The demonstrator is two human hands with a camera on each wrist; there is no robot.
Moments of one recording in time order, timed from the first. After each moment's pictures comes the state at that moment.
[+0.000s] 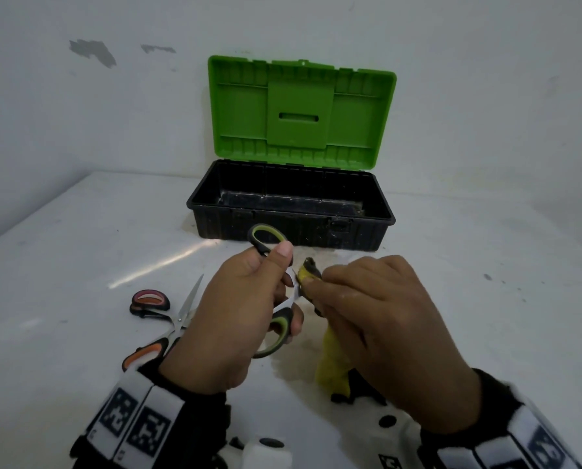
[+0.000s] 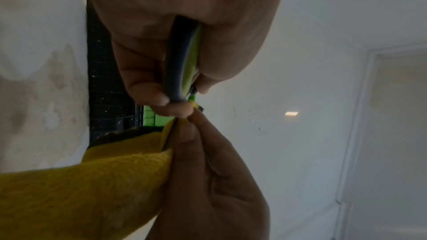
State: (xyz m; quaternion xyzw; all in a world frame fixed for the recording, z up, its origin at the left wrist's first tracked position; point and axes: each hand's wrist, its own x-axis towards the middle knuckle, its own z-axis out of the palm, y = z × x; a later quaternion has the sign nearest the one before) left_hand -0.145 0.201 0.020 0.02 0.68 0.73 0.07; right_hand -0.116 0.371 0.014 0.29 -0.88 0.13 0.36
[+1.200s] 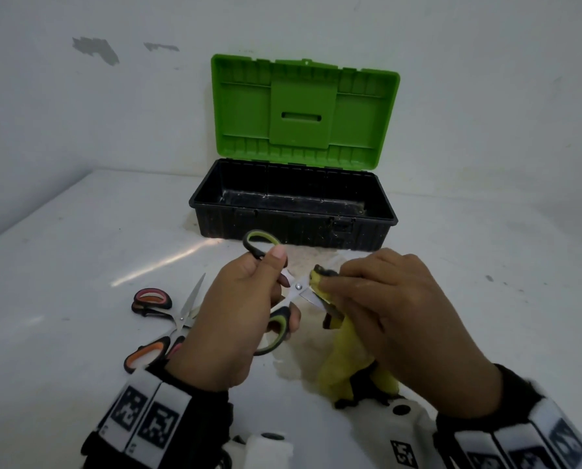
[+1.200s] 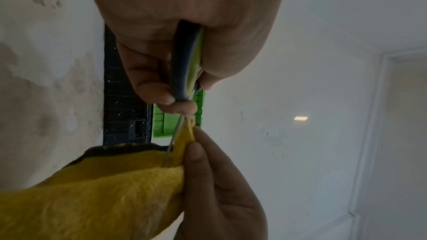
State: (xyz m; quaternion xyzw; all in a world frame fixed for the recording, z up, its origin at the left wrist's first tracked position) left_hand -0.151 0.199 0.008 -0.01 0.67 0.74 0.07; right_hand -0.121 0.387 0.015 0.27 -0.90 0.14 0.30
